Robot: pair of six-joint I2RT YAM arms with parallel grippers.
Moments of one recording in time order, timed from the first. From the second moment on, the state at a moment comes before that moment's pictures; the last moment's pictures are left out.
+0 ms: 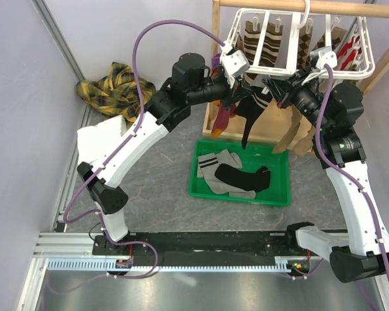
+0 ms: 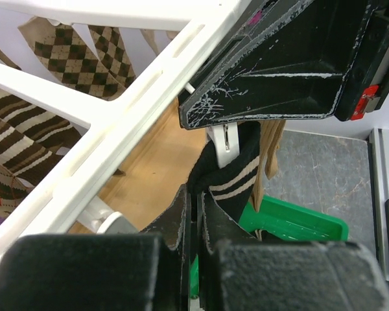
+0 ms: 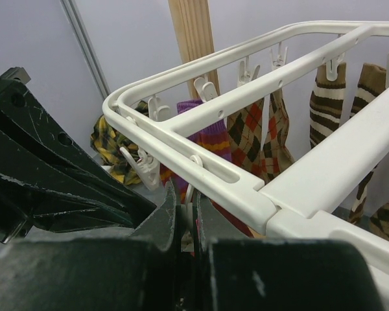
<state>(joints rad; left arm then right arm) -0.80 1.81 2.12 -0.37 0.45 0.18 0.19 1.10 1.41 -0.15 -0.39 0.19</state>
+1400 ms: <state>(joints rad) -0.81 1.77 1.98 -0.25 0.36 0.11 0.20 1.00 1.37 -0.21 -0.36 0.23</state>
